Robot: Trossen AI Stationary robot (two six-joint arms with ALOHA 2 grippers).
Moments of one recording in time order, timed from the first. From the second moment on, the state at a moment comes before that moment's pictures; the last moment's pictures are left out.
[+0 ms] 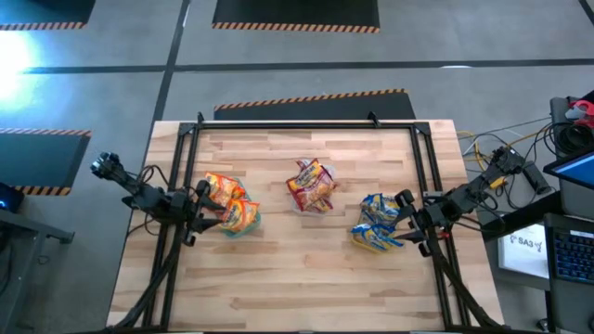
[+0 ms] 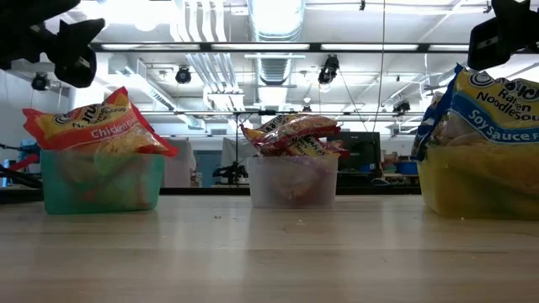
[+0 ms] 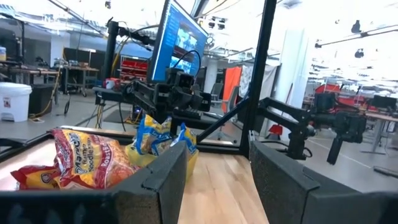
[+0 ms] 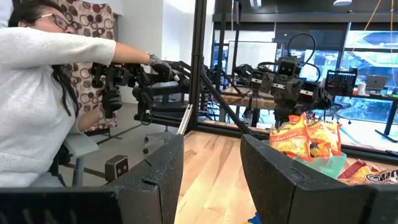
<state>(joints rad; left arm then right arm) -0.59 0.05 0.01 0.28 -0.46 -0.06 0.61 0.19 0.01 0.32 0.21 -0.11</state>
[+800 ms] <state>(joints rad) -0.59 0.13 0.01 0.26 -0.46 -0.07 0.61 0.19 0.01 0.32 0.21 -0.11</state>
